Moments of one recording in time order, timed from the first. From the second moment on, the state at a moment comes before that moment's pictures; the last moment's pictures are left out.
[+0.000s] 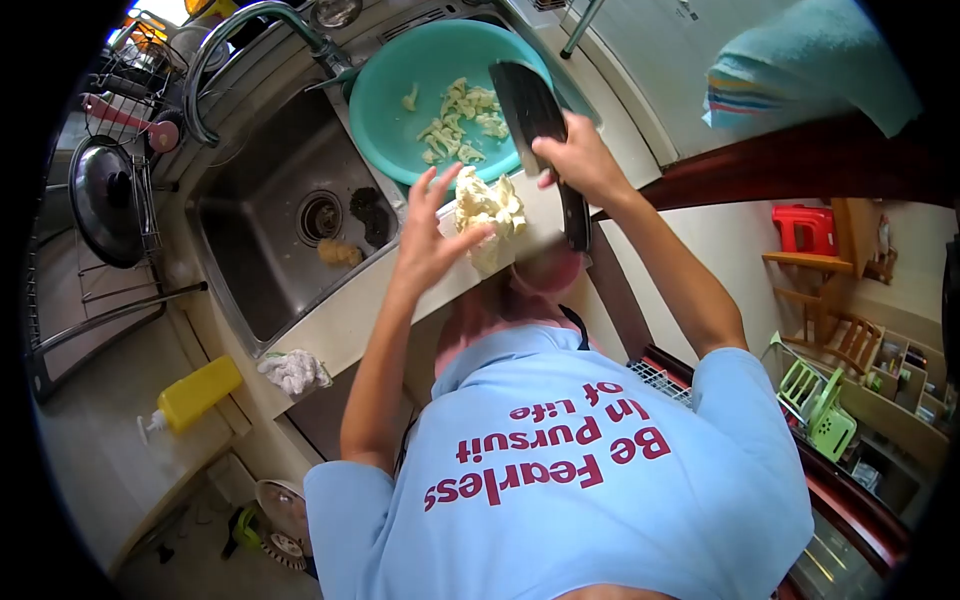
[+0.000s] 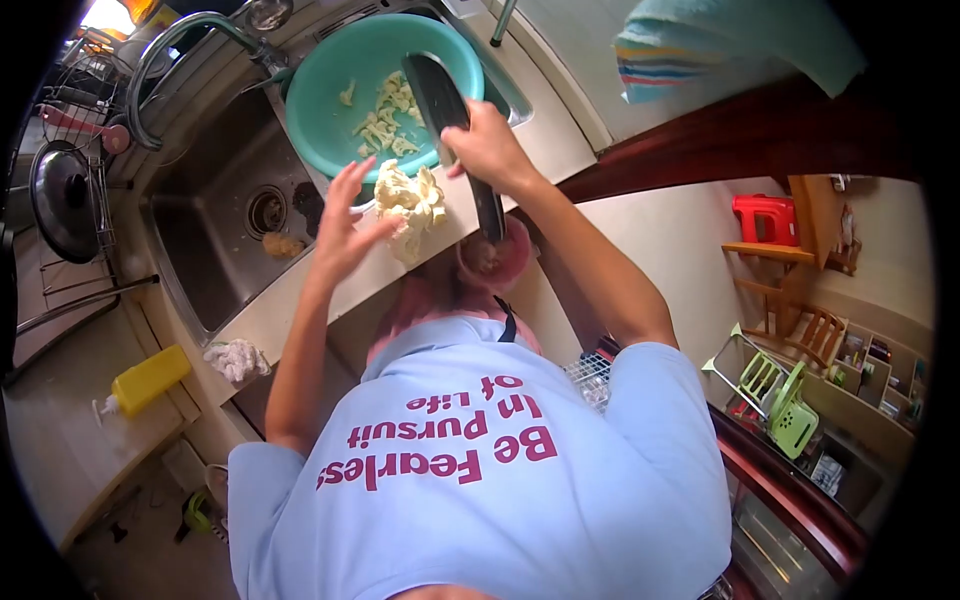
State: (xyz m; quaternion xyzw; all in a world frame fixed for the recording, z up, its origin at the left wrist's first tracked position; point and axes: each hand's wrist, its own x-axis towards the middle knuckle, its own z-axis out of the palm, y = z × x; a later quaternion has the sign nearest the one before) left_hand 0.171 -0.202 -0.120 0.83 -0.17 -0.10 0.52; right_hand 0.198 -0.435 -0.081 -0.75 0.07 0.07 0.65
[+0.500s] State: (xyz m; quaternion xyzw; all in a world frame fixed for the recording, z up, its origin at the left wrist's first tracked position) left_hand 0.136 -0.250 -0.139 0.92 -0.17 0.01 0.34; right_hand 0.119 -0.402 -0.117 -0.78 0.06 0.06 0.62
